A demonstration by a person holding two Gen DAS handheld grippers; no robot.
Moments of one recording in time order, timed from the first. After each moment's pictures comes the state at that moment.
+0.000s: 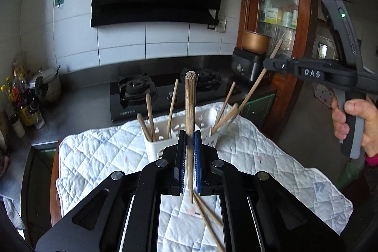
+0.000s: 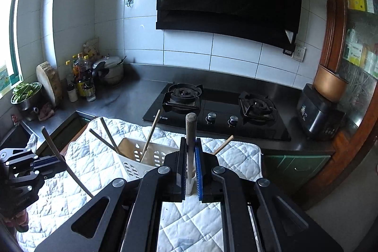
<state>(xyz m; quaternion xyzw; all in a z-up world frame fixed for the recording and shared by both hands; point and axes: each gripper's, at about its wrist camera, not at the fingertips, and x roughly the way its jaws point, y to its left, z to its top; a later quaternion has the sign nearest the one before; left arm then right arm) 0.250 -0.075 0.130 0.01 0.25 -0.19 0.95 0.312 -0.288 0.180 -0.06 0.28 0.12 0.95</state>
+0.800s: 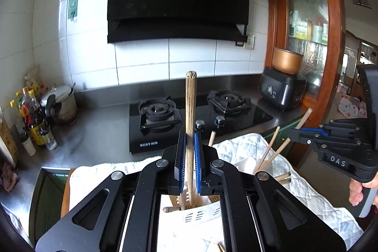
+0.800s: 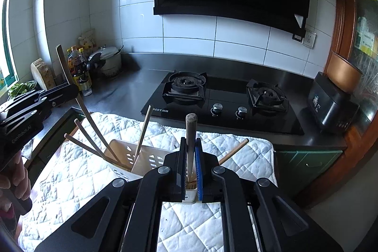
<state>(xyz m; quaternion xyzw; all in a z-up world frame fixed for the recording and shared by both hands) 0.357 -0.089 0.148 0.01 0.22 -0.12 0.97 0.376 -0.279 0.138 -0.05 0.32 0.13 0.94</state>
